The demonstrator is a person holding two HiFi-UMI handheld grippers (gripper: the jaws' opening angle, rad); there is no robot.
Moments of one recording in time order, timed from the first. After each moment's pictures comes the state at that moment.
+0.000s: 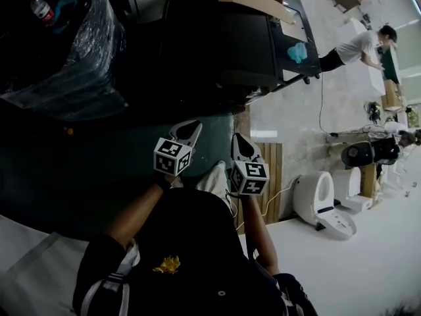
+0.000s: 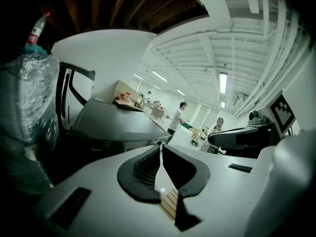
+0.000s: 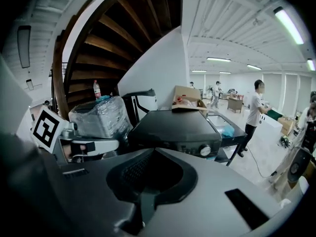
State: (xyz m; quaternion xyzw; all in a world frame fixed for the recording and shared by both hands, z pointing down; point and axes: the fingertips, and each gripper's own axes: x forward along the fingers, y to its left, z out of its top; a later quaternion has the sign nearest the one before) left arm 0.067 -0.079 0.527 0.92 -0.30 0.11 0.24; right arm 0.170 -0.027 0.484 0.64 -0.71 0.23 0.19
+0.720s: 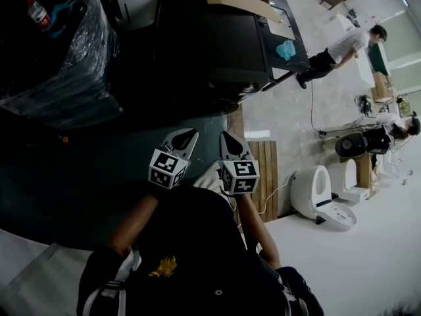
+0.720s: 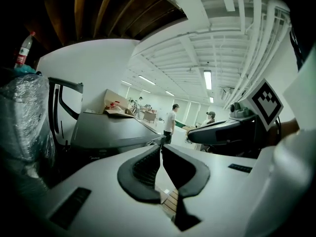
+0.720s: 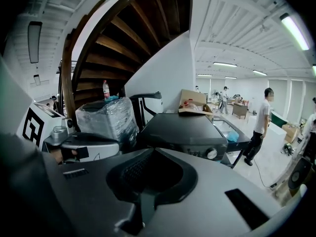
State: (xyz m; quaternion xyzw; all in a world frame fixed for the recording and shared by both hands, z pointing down) left arm 0.048 -0.032 0.495 0.95 -0.26 0.10 0.17; right arm 0.124 -0.014 0.468 0.63 -0.73 0.20 0.19
